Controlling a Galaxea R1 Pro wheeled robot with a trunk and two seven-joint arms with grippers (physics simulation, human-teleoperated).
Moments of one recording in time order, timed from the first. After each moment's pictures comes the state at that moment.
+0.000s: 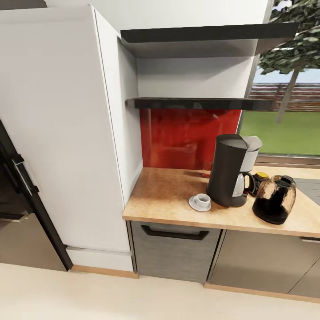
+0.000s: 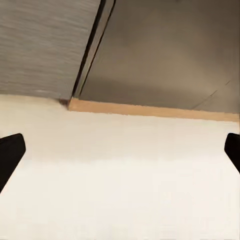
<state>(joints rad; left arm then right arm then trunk) -0.01 0.09 0.03 0.00 -0.10 -0.13 0.20 -0.25 0.17 0.23 -0.03 0.10 -0.64 -0.78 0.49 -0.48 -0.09</state>
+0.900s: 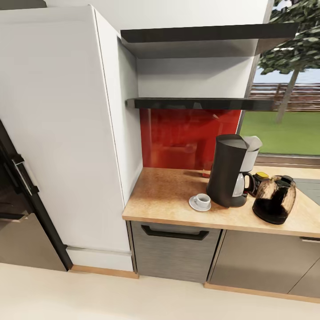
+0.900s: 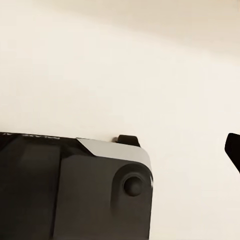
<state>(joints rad) -0.01 0.10 0.03 0.00 -0.09 -0.13 0.20 -0.24 0.17 0.08 -0.03 0.11 -0.15 -0.28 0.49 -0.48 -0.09</state>
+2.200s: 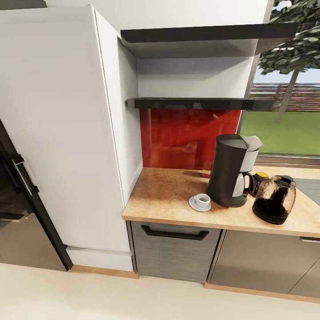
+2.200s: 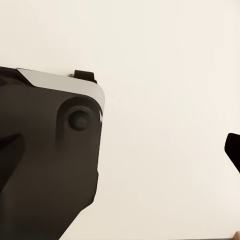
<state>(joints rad) -0.01 0.09 0.04 0.01 -0.09 -0.13 0.19 -0.23 0.08 0.08 -0.03 0.10 0.09 -0.29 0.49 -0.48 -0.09</state>
